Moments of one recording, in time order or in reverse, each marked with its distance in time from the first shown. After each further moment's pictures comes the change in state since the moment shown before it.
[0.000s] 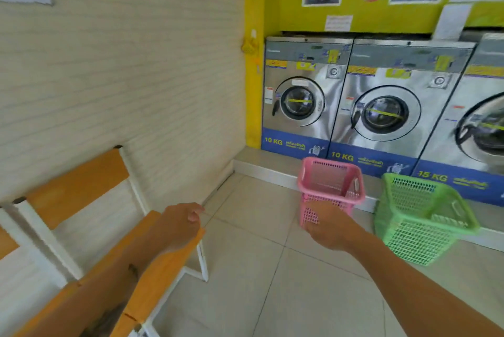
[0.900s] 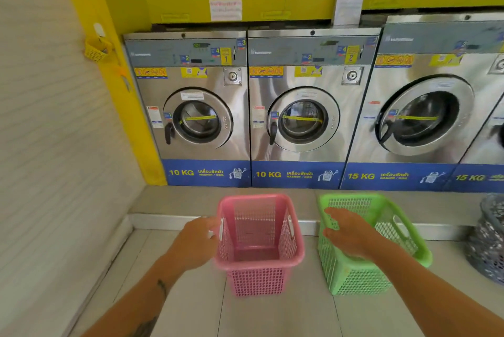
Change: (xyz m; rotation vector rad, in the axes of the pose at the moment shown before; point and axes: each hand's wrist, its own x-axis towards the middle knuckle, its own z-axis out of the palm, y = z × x) left_hand 0.508 0.352 0.211 0.001 -0.217 0.340; right_hand 0.342 0.365 -0.216 0.111 0.146 0.421
